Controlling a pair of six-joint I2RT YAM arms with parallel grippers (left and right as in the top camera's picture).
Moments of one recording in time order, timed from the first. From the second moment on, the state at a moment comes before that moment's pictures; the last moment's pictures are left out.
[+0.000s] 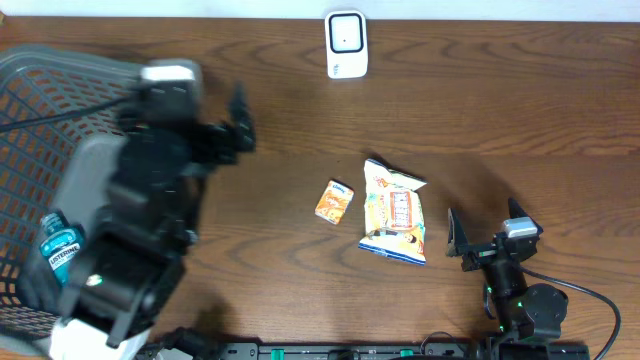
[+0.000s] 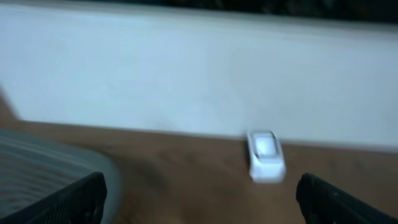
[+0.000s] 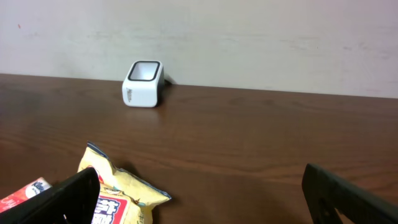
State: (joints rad) left arm -0.41 0.98 1.30 -0.54 -0.42 -0.20; right arm -0.07 0.01 0.01 -0.05 -0.25 0.01
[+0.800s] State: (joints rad) left arm 0.57 1.12 1.27 -0.97 -0.47 -0.68; right arm -0.07 0.01 0.01 -0.05 -0.25 0.01
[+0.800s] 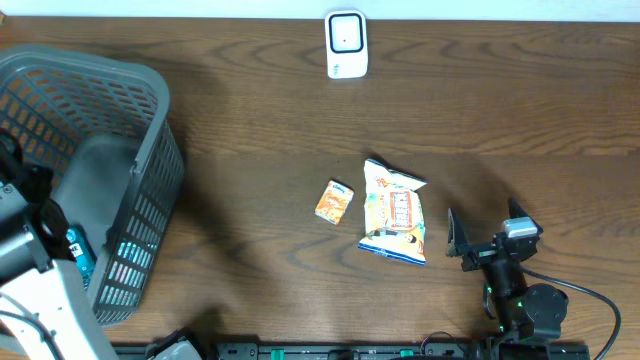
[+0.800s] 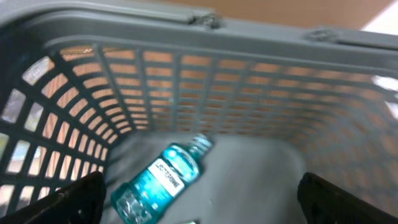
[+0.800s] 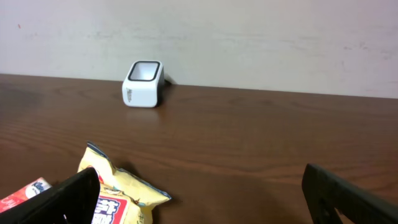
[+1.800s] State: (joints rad) left arm 0.85 1.52 0.93 -0.66 -0.14 -0.08; right arm -0.07 0.01 0.01 -0.05 -0.25 0.01
